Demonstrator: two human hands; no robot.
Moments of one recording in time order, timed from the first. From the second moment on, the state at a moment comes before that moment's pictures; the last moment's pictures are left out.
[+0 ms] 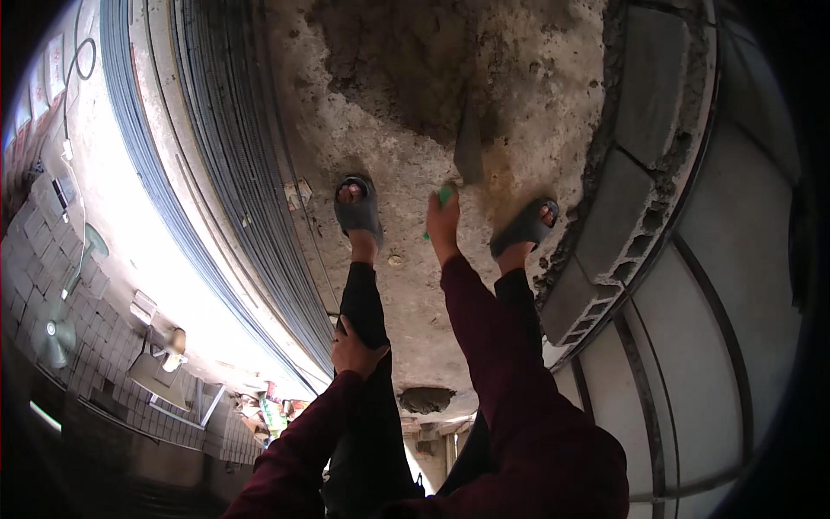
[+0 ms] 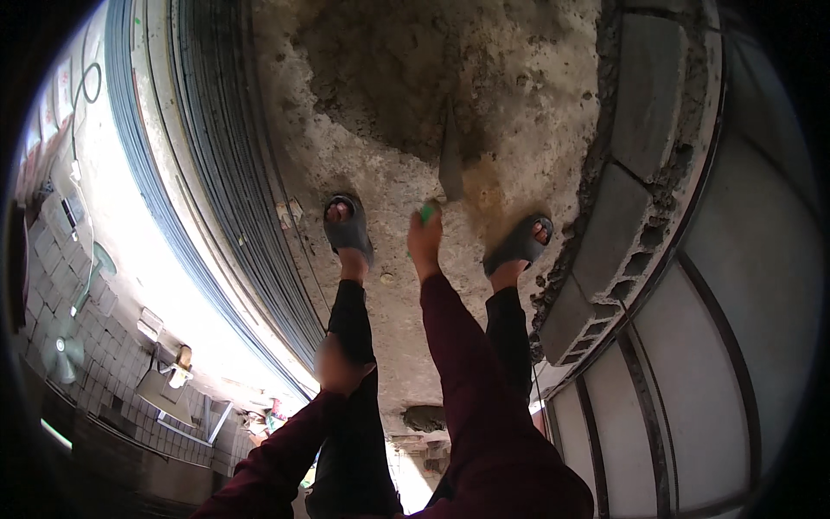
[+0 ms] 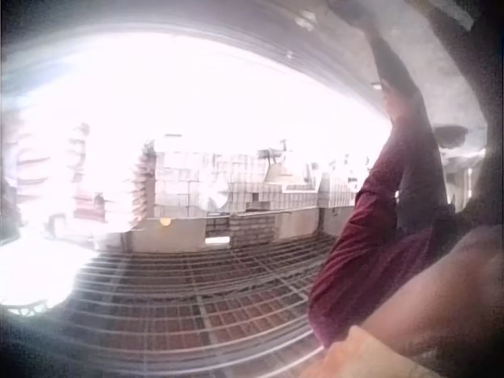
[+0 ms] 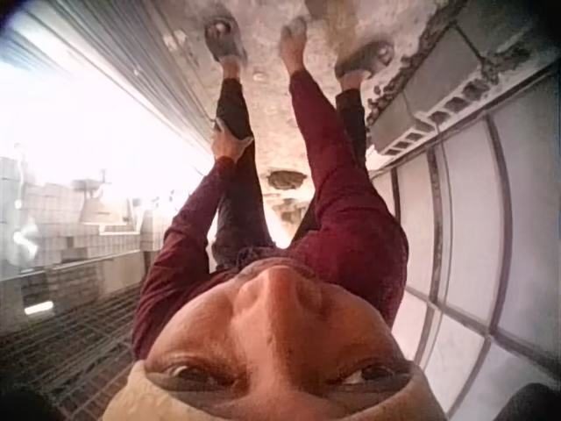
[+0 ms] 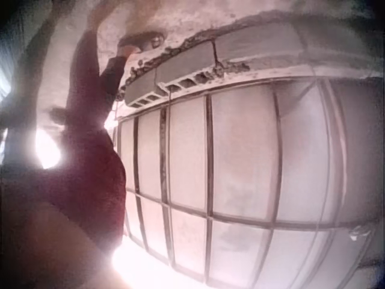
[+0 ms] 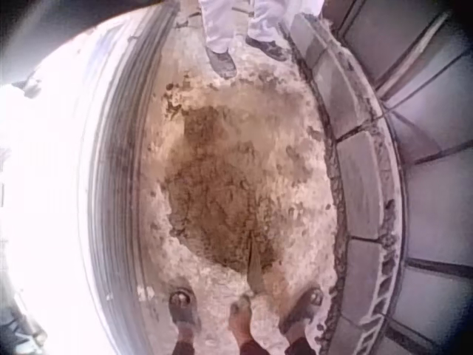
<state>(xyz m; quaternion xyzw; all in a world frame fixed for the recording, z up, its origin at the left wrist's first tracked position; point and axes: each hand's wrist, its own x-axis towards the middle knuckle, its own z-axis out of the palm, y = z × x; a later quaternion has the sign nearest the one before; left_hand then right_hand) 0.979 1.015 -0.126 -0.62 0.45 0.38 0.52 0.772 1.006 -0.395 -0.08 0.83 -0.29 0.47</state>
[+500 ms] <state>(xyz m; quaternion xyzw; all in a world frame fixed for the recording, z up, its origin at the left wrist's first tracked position) 0.972 1.039 -0.130 -0.64 0.44 0.36 0.52 0.681 0.899 -0.413 0.12 0.64 -0.42 0.63</state>
